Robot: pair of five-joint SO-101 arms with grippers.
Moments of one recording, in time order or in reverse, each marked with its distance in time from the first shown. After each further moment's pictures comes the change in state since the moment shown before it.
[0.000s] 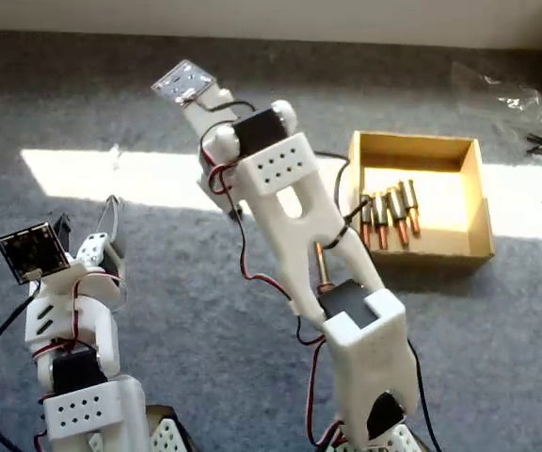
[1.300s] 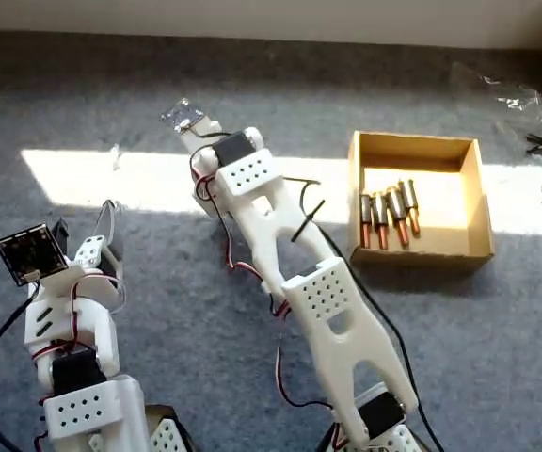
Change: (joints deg) left arm -0.7 0.0 1.3 0.0 0.0; right arm 1.4 33.7 -23.6 -6.9 -1.5
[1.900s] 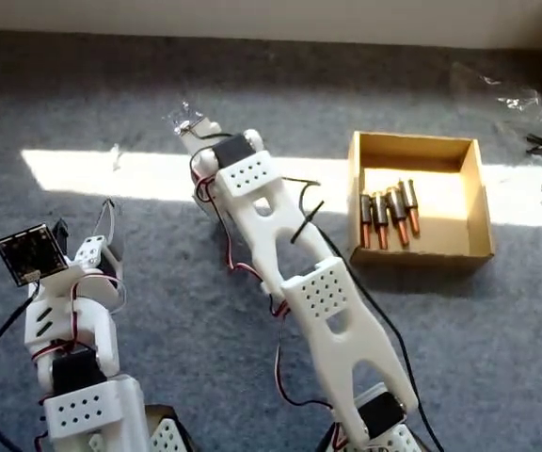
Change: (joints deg) left arm 0.0 0.0 0.0 -0.1 0.0; right arm 0.0 2.4 0.0 -0.8 0.0
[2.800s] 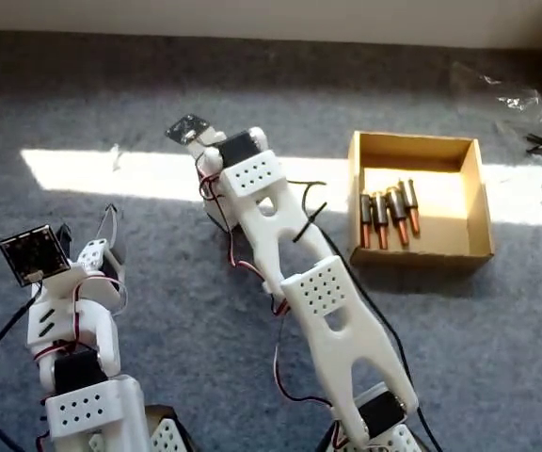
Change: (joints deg) left arm 0.0 0.0 1.6 0.0 0.0; right arm 0.3 3.2 -10.9 13.6 3.8
